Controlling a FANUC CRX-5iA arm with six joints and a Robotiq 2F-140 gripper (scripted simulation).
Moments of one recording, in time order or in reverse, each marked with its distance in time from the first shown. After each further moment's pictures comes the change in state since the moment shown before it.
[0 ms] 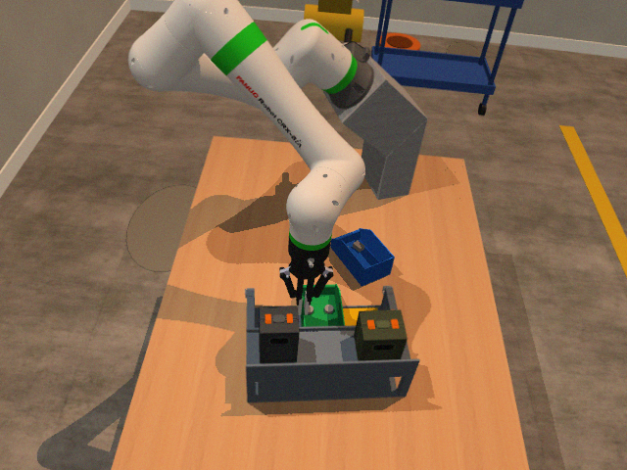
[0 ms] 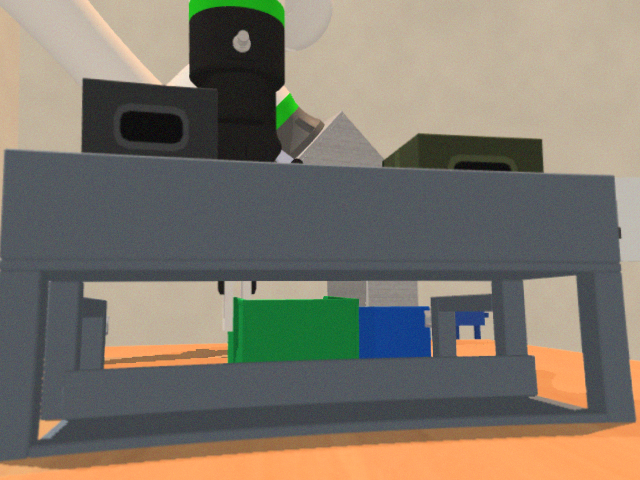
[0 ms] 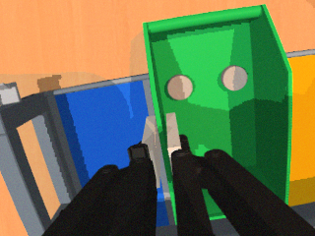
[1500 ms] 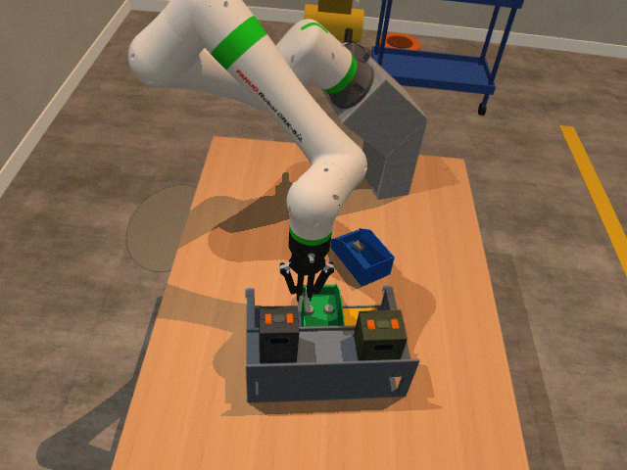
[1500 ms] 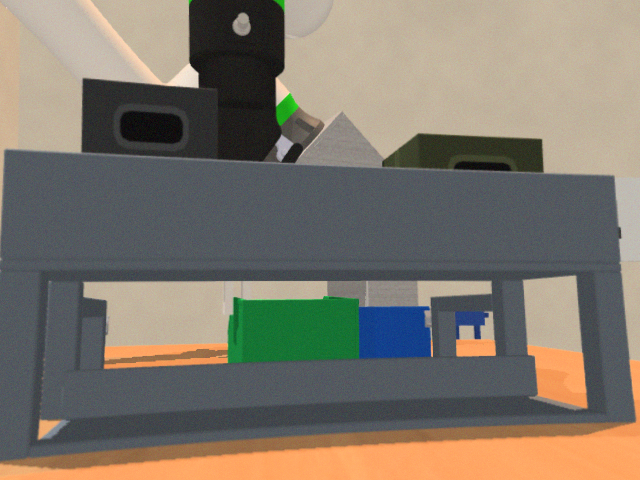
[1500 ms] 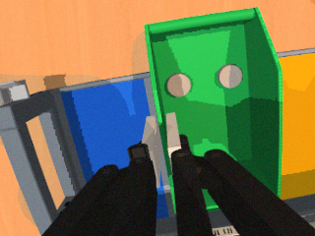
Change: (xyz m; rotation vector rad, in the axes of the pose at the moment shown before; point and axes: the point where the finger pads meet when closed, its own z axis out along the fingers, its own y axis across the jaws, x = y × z) arm 0.001 0.000 -0.015 0.000 0.000 0.000
